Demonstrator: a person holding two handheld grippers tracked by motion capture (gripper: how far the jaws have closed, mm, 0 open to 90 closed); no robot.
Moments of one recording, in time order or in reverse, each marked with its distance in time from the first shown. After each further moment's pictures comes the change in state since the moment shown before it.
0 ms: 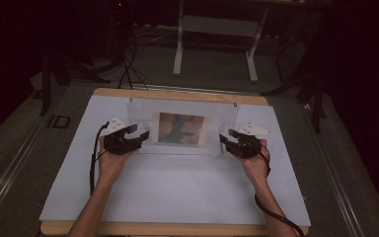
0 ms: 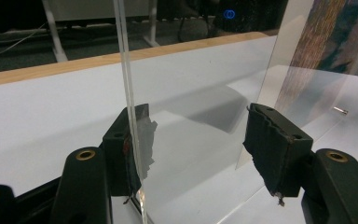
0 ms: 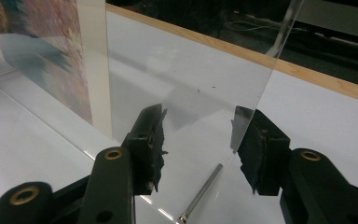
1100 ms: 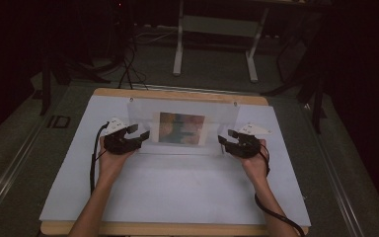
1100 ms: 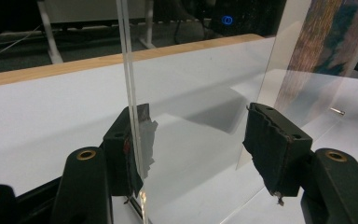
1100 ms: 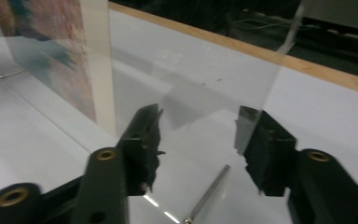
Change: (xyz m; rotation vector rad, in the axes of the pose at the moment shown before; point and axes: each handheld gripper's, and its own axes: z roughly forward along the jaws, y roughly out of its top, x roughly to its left) left arm 0.003 -0.002 0.001 -0.008 -0.016 0.000; right arm -0.004 -0.004 0.006 0.000 0.048 0.020
